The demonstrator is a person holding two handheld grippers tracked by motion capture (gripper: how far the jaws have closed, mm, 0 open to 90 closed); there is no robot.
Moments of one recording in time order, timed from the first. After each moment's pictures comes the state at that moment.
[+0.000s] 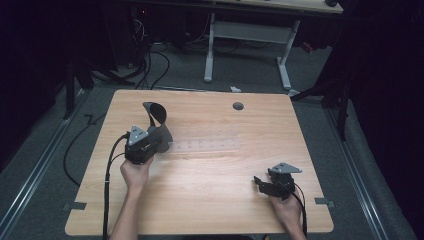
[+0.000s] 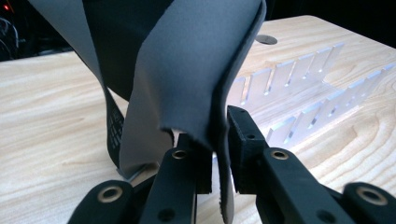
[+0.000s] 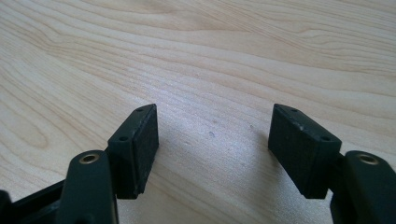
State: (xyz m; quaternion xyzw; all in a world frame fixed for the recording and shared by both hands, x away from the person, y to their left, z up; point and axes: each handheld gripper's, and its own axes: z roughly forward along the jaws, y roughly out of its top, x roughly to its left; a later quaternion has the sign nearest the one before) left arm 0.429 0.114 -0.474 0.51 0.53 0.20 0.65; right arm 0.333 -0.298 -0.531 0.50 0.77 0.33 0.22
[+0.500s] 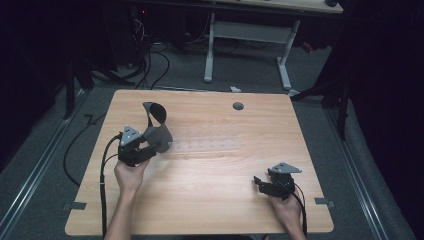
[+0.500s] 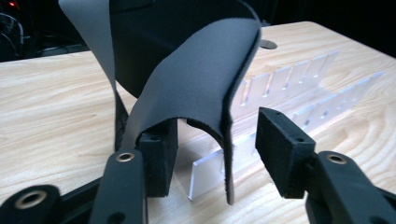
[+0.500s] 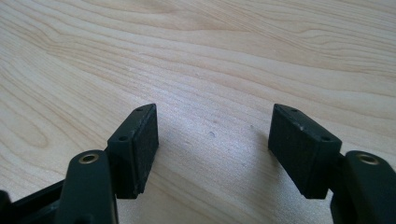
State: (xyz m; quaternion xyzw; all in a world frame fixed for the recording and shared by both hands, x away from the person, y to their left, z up) left arm 0.415 0.127 -0.457 0.50 0.53 0.18 0.66; right arm 0.333 -0.297 -0.531 0.49 0.77 0.33 0.22
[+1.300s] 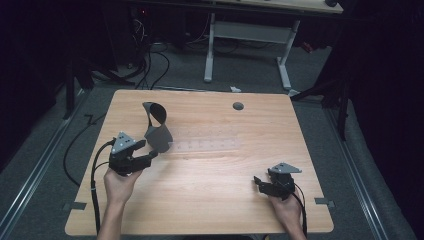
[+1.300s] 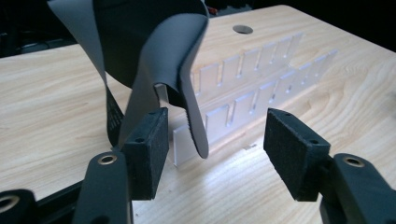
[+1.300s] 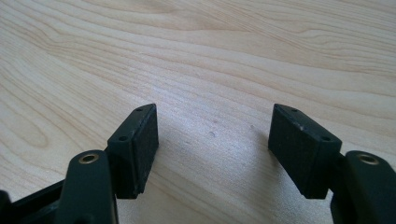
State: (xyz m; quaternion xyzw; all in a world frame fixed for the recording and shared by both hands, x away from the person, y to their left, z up) left arm 0.381 0.136 -0.443 0.54 0.52 0.16 0.64; right arm 0.333 -0.297 -0.531 0.50 0.77 0.33 0.22
